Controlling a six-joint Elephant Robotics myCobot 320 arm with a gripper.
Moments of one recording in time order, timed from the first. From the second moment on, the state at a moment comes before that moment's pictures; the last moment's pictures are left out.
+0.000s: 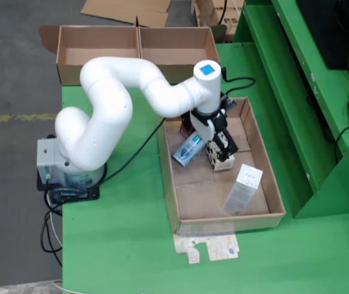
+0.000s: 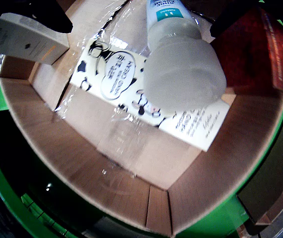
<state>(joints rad) 0.32 -0.46 -1.43 0.53 1.46 -0.21</state>
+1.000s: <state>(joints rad) 0.34 -0.48 -1.48 0.57 1.45 -0.18</state>
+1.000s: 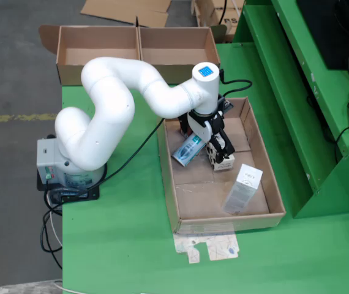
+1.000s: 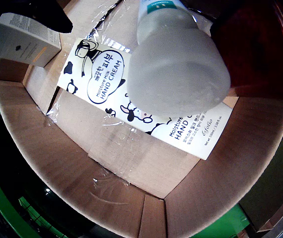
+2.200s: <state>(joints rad) 0.36 -0.51 -1.51 0.62 1.45 -0.16</state>
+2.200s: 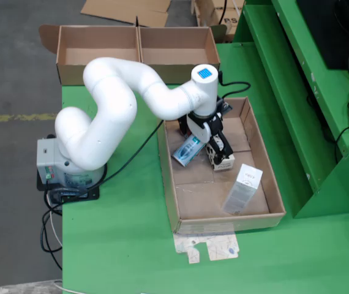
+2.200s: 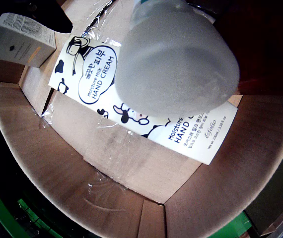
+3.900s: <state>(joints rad) 0.35 -0.59 -1.50 0.65 1.45 -0.15</state>
